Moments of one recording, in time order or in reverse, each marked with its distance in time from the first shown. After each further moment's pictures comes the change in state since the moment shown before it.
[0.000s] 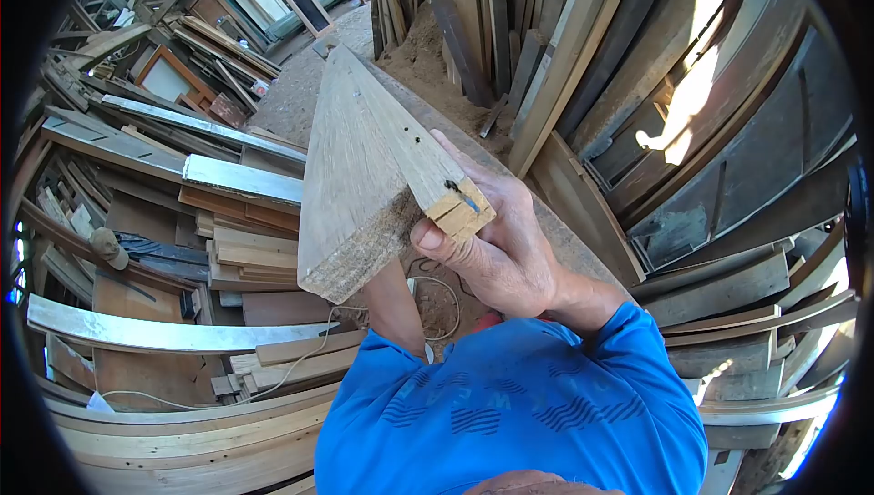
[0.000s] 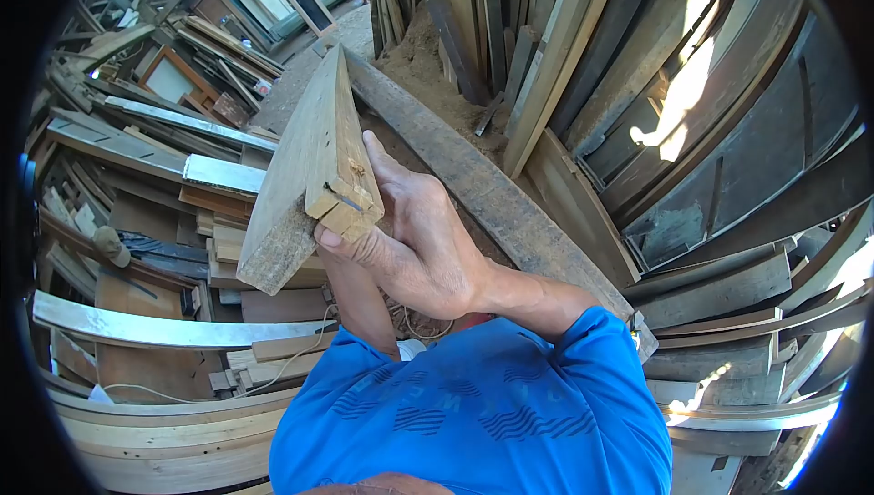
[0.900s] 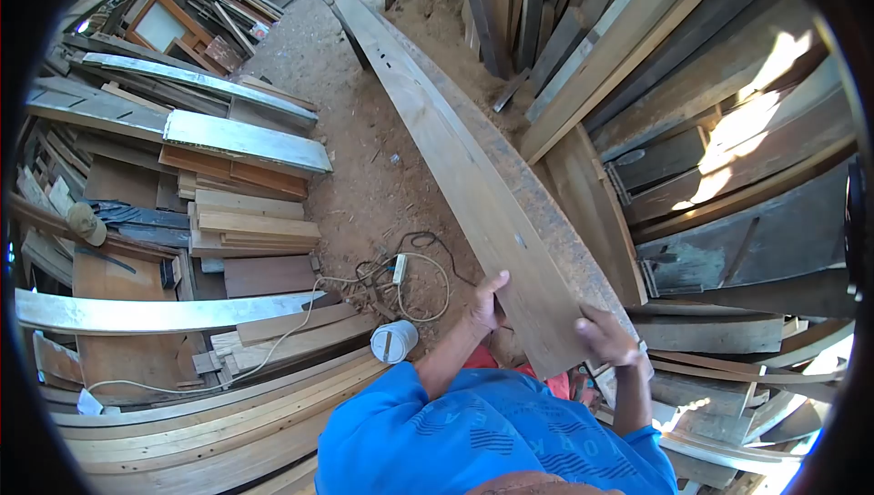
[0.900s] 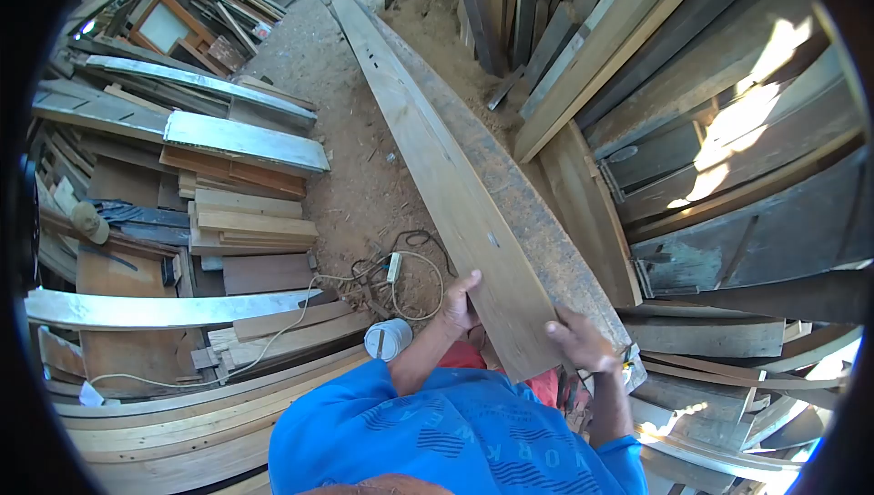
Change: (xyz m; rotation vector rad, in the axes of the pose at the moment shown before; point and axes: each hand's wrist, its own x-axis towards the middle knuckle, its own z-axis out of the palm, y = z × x) left_hand -0.132 -0.163 -0.151 0.023 0.439 -0.782; right_hand -0.191 0.126 -0.160 -0.415 -0.016 1.074
